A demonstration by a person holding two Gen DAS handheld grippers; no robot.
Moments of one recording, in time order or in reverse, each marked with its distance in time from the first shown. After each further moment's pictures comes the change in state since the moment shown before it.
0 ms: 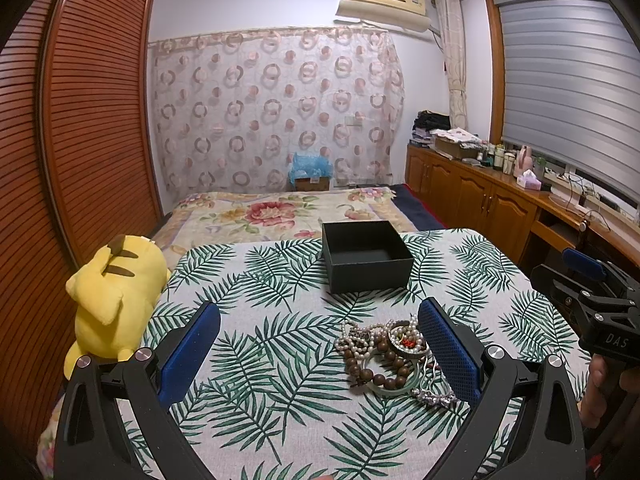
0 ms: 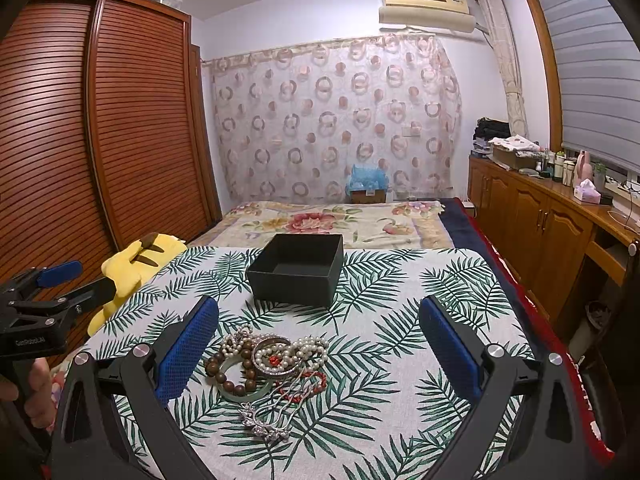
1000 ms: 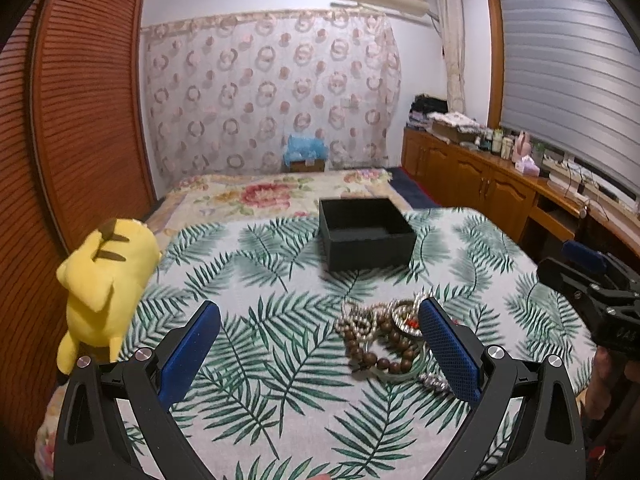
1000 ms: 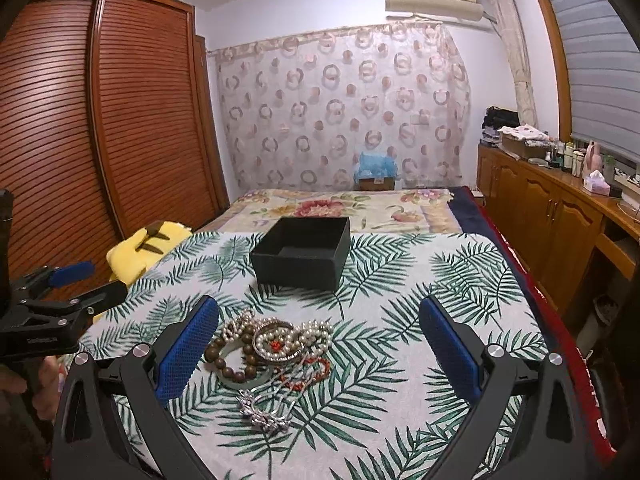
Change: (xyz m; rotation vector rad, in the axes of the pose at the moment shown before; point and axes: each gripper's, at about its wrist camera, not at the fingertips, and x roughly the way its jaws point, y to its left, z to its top) left arm 0.027 -0.005 -0.017 0.004 0.086 -0.026; right arm 0.016 0.001 -0.015 -0.006 0.049 0.037
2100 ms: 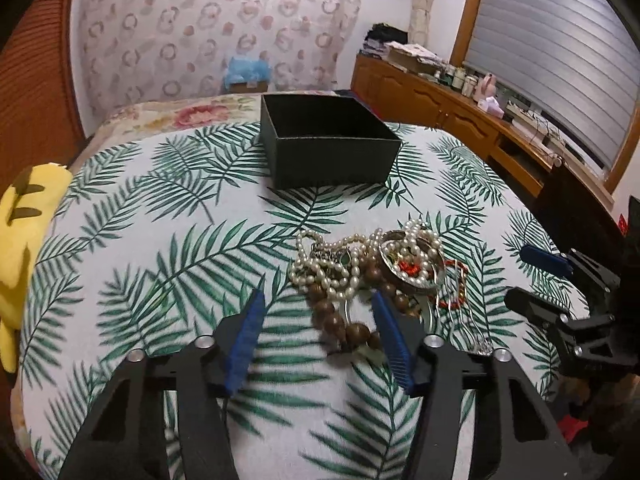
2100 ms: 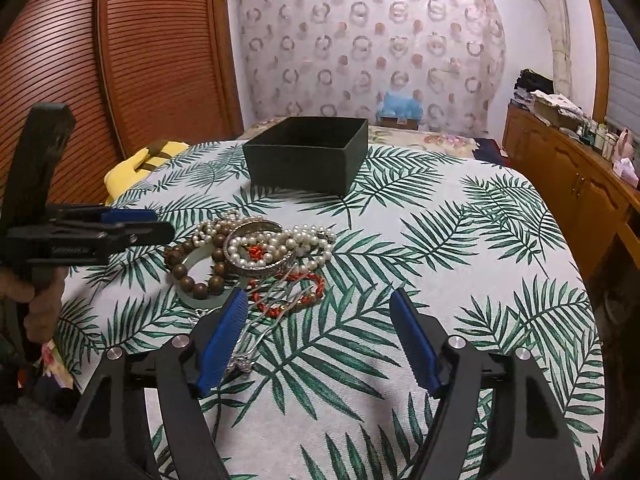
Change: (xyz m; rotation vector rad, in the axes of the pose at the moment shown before) left arm 0.114 -0.001 -0.024 0.016 0.280 -0.240; right arm 0.067 -0.017 -0.059 -0.082 0.235 0.053
